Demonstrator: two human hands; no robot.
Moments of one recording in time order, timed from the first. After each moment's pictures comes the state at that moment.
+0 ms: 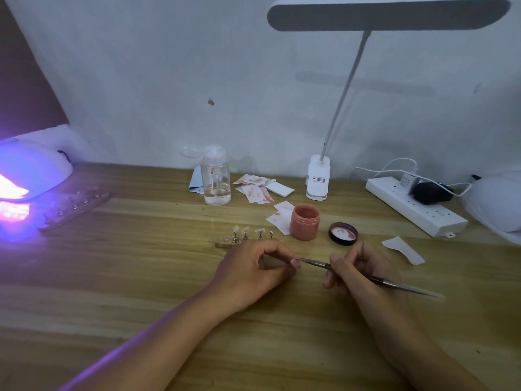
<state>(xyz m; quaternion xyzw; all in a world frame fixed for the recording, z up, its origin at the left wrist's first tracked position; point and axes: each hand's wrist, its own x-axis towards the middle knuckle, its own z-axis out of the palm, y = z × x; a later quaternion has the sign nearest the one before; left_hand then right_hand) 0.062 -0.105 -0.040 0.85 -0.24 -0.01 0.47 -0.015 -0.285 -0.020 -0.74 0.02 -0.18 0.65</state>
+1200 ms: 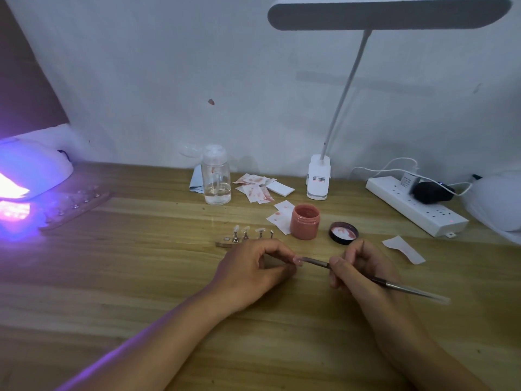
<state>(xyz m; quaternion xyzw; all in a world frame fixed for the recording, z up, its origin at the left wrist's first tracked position) 0.061 -0.106 -0.037 0.86 -0.25 -0.01 0.45 -0.016 -0.286 -0.019 -0.73 0.00 -0.16 0.67</state>
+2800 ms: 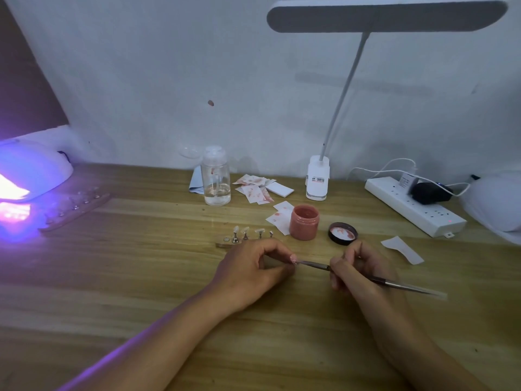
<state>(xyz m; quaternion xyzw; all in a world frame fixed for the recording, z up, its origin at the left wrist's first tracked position) 0.061 -0.107 -0.038 0.85 -0.23 -0.01 0.47 -0.015 -0.286 -0.018 -0.73 0.02 -0.16 0.67</state>
